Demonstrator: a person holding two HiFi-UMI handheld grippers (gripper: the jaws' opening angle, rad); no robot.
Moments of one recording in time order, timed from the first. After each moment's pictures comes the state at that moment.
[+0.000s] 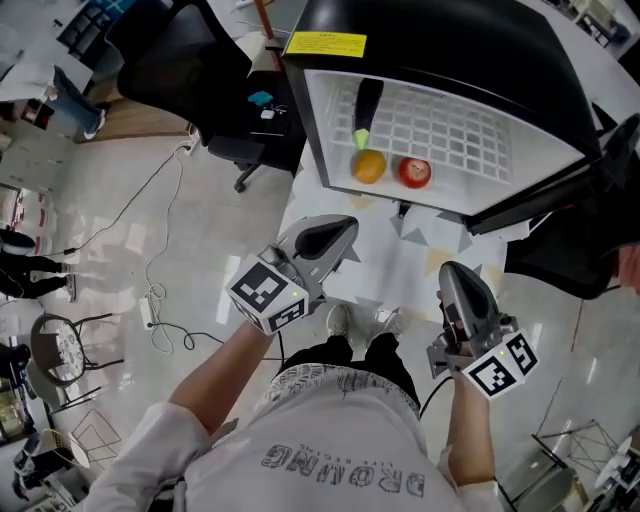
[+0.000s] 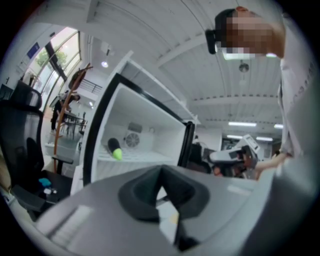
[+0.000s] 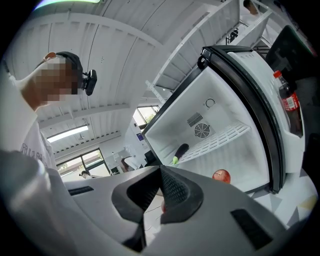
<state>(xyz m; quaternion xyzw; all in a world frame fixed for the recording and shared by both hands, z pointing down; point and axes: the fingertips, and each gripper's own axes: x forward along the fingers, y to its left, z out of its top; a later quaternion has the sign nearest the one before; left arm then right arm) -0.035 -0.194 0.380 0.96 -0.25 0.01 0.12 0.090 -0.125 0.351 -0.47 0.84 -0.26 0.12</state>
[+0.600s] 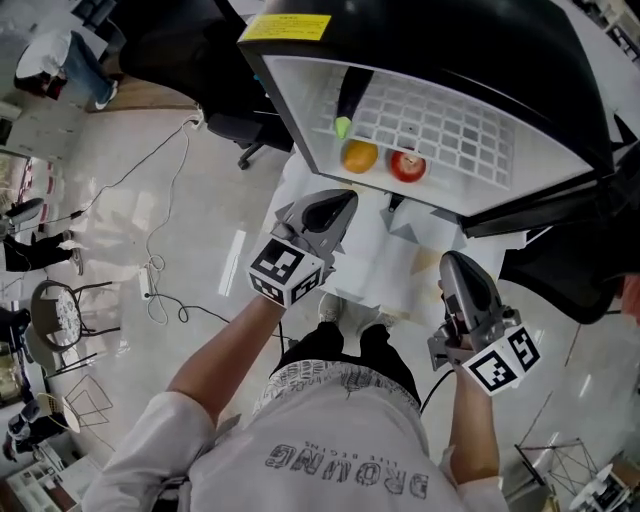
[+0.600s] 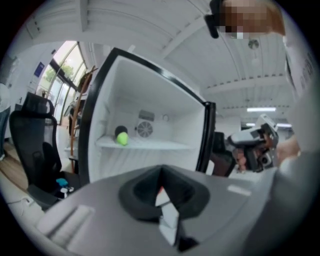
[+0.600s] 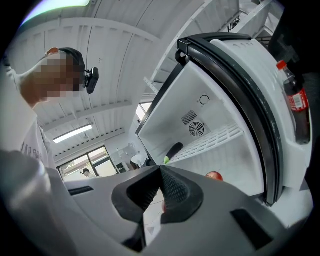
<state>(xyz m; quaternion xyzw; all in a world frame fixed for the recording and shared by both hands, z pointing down) 0.009 -0.240 0.433 0.93 -0.35 0.07 0.10 0.139 -0.152 0.367 -0.43 0.85 -0.28 0.10</state>
